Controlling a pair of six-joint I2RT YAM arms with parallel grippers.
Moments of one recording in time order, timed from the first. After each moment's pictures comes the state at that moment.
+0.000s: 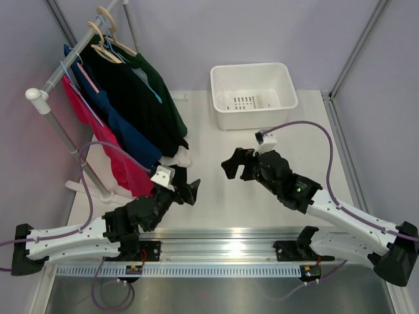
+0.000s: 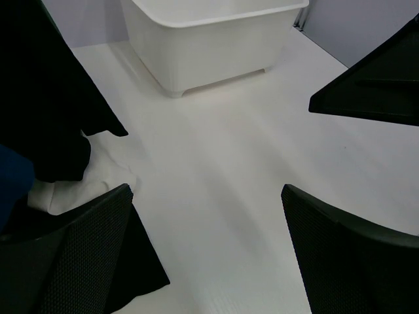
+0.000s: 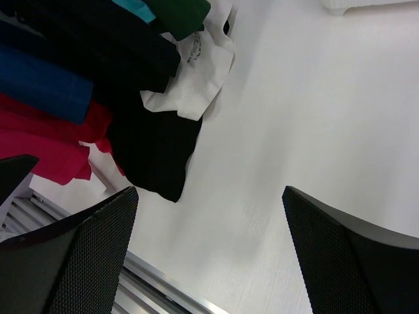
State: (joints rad) left arm -1.29 0.59 0.45 0.10 -0.80 -0.17; right arm 0.88 0.99 0.79 -0.17 0.27 0.63
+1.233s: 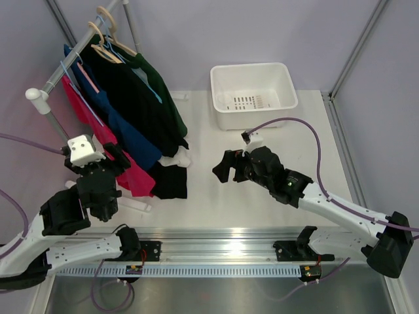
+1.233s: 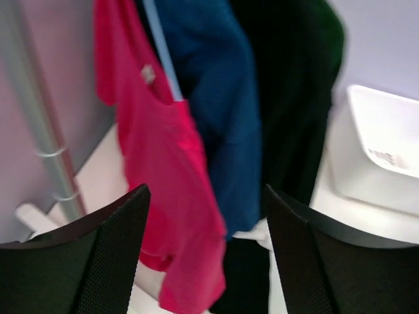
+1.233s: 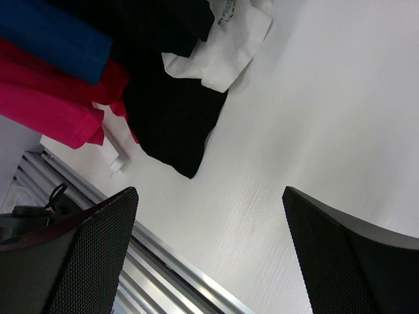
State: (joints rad) left arm -1.18 0.64 1.18 -0.82 -1.41 -0.46; right arm 0.88 1.09 0.83 -0.16 0.12 0.60
